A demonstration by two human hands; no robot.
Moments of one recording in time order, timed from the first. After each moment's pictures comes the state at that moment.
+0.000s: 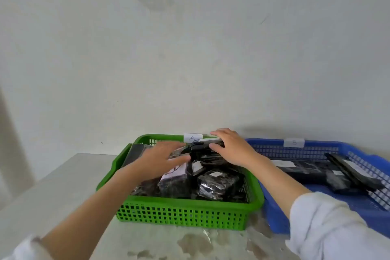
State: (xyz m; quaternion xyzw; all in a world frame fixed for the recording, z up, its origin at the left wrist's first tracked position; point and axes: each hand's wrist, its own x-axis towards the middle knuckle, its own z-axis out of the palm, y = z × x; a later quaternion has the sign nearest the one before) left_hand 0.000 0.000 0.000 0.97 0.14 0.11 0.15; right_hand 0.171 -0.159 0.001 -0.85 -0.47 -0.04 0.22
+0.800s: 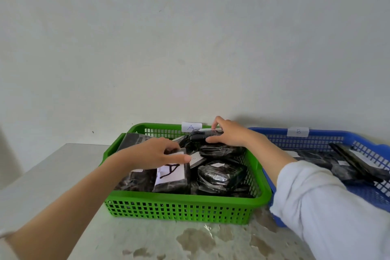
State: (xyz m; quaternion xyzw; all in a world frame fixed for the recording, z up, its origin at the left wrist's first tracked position) left_hand 0.007 0.019 -0.003 0.98 0.05 0.00 0.22; right_hand 0.209 -0.131 -0.002 -0.89 -0.43 0.07 0.15
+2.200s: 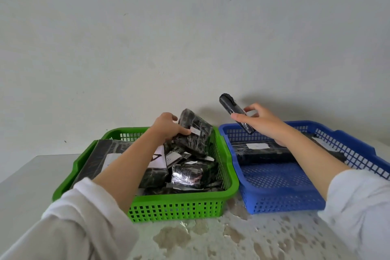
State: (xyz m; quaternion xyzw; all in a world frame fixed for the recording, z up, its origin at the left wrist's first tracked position) left_hand 0.109 -0.028 0.019 0.84 0.25 0.13 0.46; right_hand 0.232 -0.262 0.021 -0.84 -0.28 0.06 0.46
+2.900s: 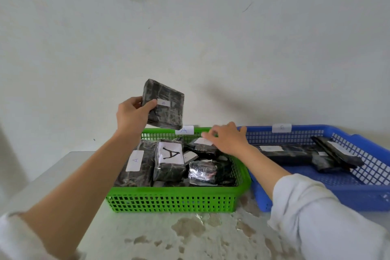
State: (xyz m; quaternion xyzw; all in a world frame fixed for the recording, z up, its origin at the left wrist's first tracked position) left_hand 0.014 0.003 0.056 0.67 0.27 0.47 0.51; right_hand 0.167 -0.170 -0.003 -0.91 -0.37 -0.03 0.17
